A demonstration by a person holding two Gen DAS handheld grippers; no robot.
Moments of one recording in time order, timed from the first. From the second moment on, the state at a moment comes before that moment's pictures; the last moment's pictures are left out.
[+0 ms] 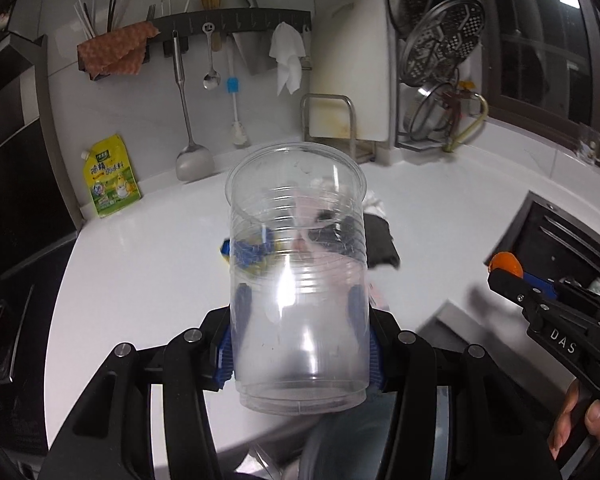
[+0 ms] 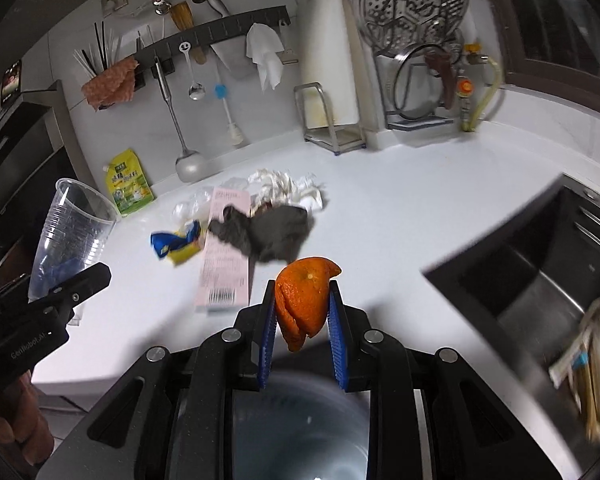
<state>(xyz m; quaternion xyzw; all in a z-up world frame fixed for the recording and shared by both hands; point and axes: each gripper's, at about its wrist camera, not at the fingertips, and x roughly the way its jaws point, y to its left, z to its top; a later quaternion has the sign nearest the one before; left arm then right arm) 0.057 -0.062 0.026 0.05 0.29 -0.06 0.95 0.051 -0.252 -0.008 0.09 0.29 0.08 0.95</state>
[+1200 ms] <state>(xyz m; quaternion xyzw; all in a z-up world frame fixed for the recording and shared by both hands) -0.039 -0.082 -0.095 0.04 0.43 -0.15 0.89 -0.081 -0.230 -0.111 0.11 0.39 0.02 0.91</state>
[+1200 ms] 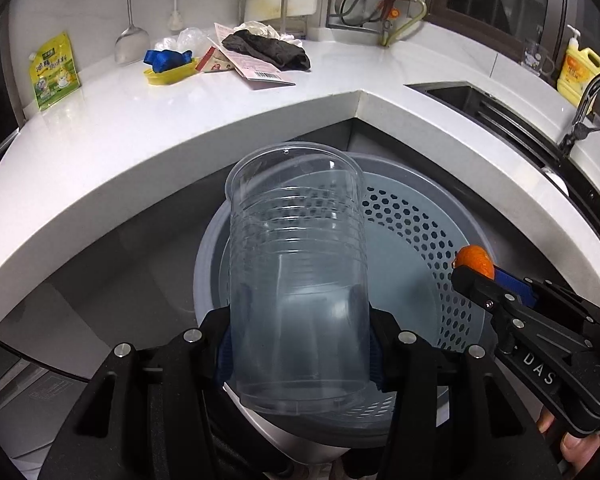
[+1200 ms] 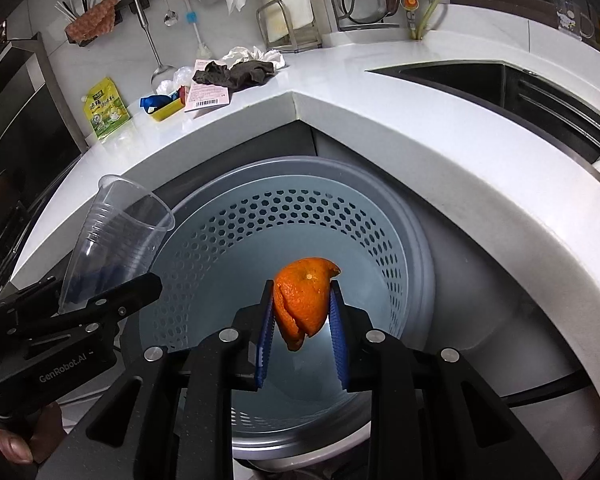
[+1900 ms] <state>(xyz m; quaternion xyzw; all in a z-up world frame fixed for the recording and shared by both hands) -0.036 -0.080 -0.099 0.03 0.43 -0.15 0.89 -0.079 -0.230 -0.112 0.11 0.39 0.02 0.91</state>
